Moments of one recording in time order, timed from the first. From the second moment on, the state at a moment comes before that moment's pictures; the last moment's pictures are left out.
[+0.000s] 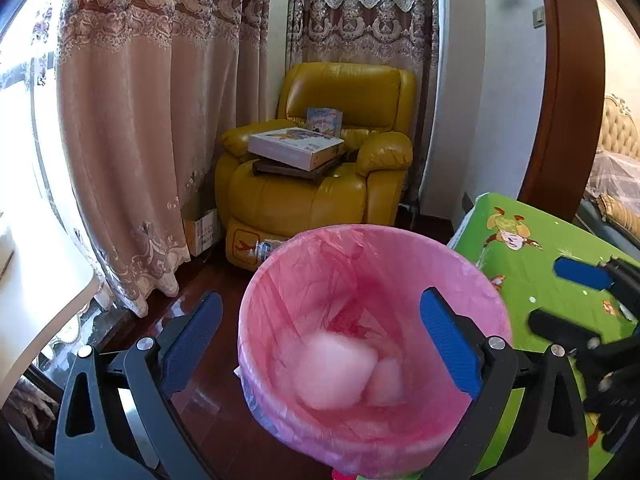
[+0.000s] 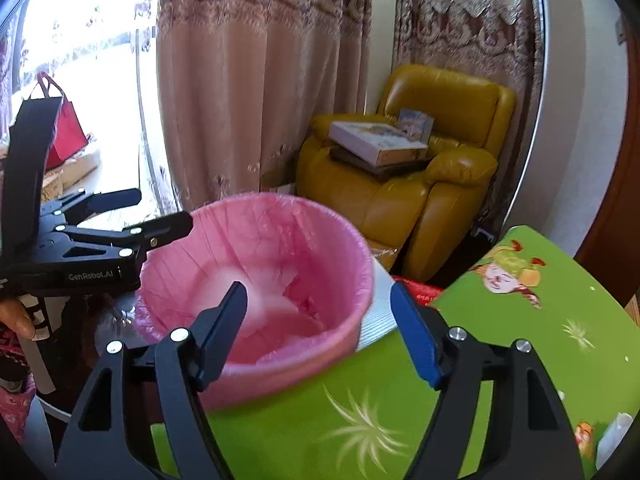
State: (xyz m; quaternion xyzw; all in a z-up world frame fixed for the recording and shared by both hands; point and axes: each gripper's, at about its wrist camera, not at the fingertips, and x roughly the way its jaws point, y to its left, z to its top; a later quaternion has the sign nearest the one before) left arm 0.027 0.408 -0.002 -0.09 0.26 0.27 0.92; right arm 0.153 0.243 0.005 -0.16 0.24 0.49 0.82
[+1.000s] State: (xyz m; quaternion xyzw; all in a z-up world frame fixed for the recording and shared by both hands) left arm 0.058 0.123 -0.019 -0.06 0.28 0.05 0.96; right arm 0.107 -0.150 0.004 -0.05 0.24 0.25 0.94
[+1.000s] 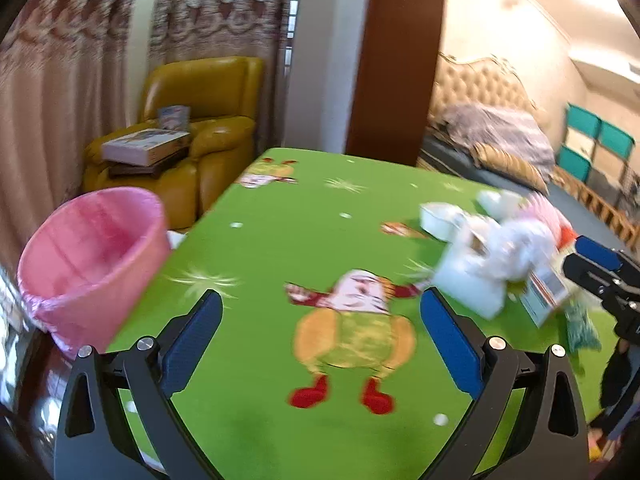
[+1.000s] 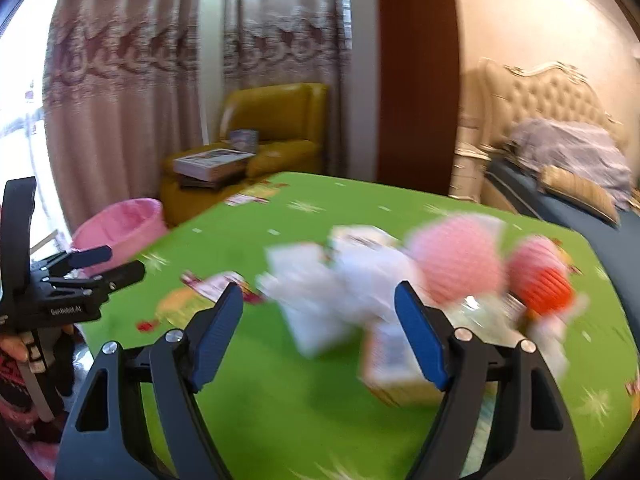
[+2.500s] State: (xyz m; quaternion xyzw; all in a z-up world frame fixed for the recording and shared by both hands) left arm 0.154 -0.096 -0.051 0.07 0.34 -0.19 0.92; right arm 0.069 -0.322 -0.048 0.06 0.29 0.10 0.95
